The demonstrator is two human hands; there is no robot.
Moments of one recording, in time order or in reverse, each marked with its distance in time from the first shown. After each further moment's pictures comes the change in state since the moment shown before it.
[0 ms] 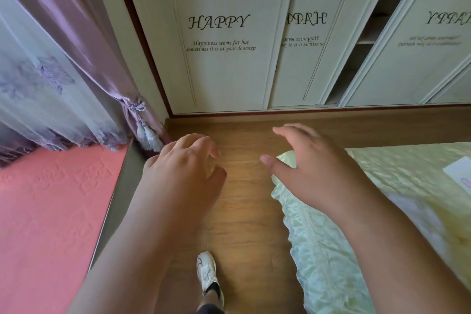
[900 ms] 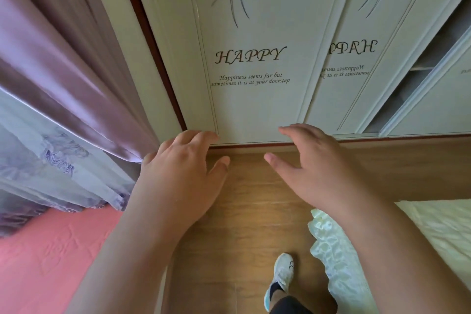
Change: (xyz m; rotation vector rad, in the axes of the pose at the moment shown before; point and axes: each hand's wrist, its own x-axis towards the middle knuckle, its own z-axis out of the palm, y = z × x) left_hand 0.282 -0.123 -0.060 0.048 0.025 -0.055; right_hand 0.307 -0.084 0.031 0.005 0.046 -0.022
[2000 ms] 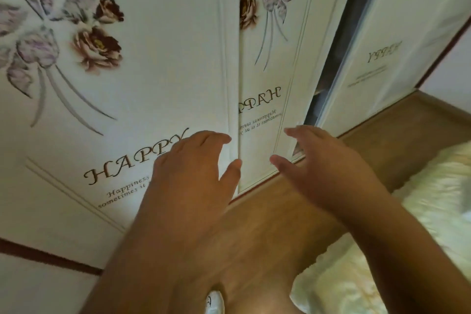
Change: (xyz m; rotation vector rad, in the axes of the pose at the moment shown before) left_hand 0.461 0.199 0.046 -0.151 -0.074 0.545; right_hand 0.345 0.187 -0.107 -0.057 0.155 0.523
